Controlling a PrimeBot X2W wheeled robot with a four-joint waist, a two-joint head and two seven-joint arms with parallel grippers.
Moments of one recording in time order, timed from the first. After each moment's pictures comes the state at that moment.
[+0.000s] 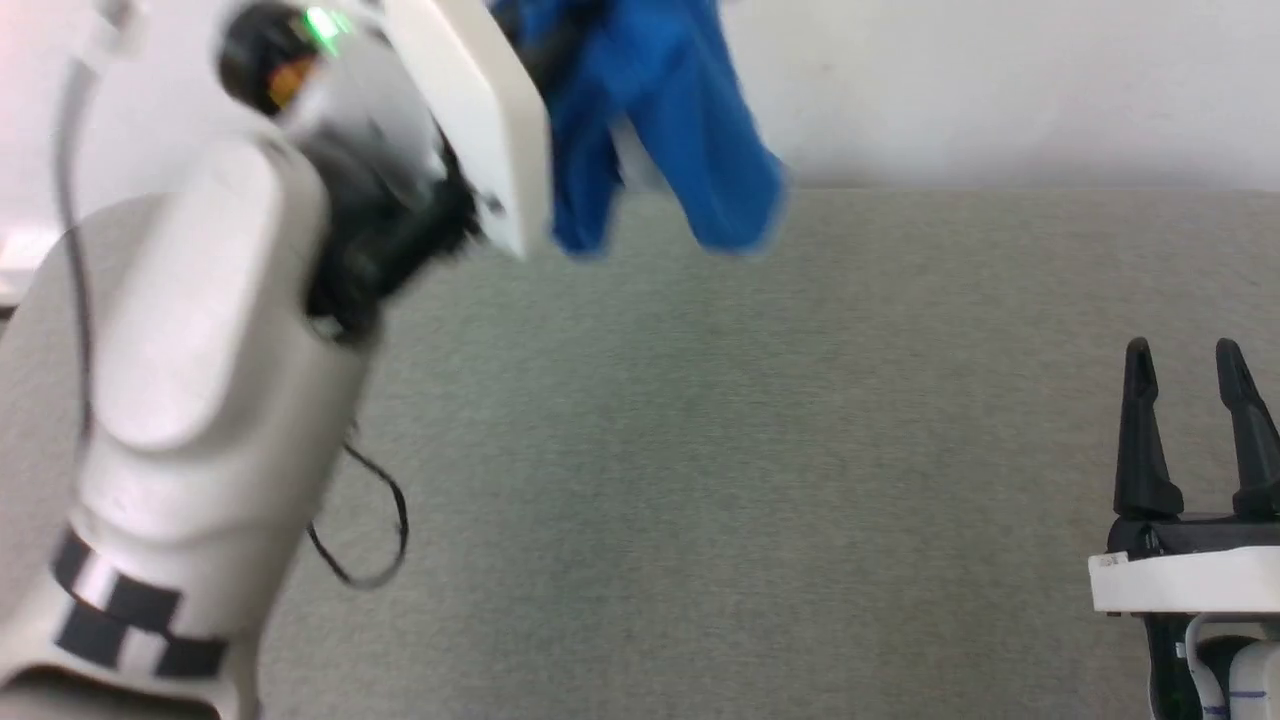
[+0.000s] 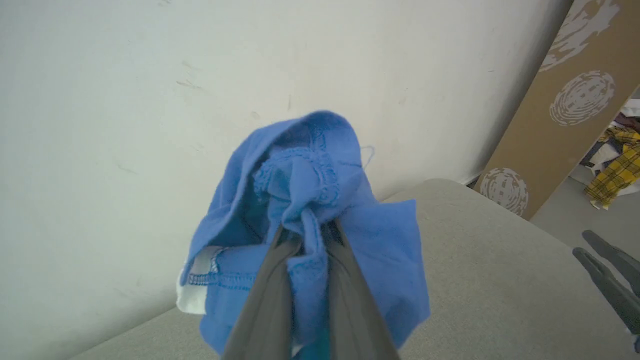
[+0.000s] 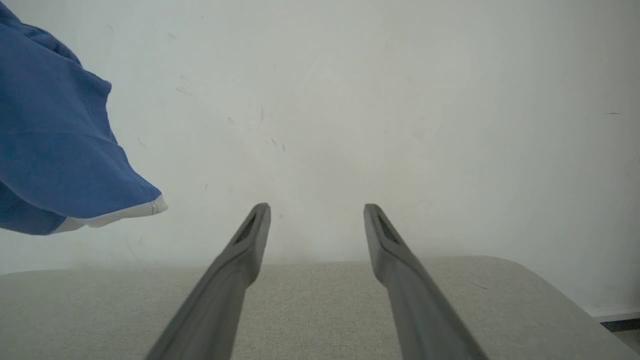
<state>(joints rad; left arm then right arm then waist) -0.97 0.30 -0.43 0.13 -0.68 -0.06 0.60 -0.04 -0.05 -0.17 -0.06 0.15 0.13 -0.26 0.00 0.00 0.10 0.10</state>
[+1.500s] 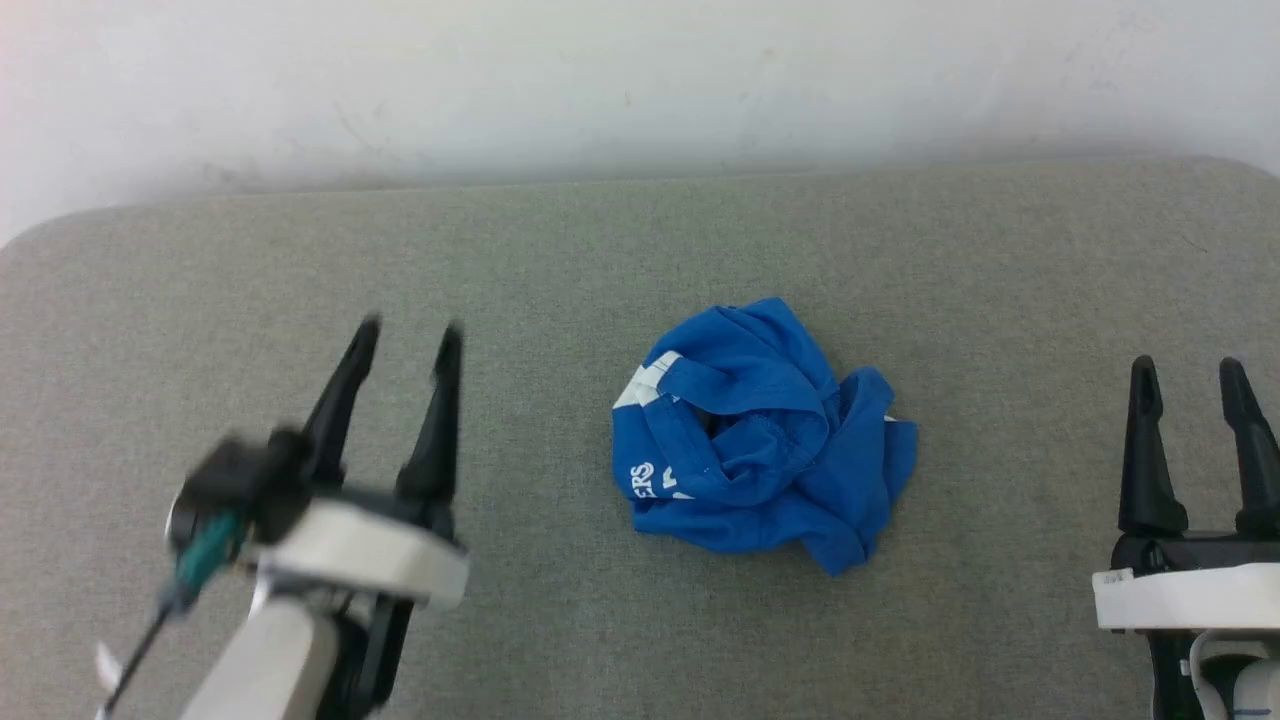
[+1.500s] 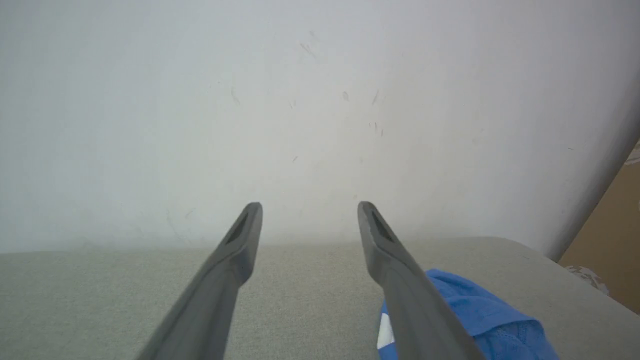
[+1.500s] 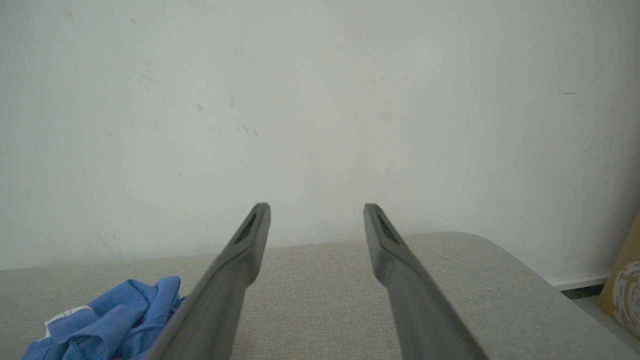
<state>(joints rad) -0.24 0.35 -0.36 -0.04 -0.53 0.12 -0.22 -0.01 -0.05 -0.18 -0.06 0.17 0.13 -0.26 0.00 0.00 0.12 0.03</state>
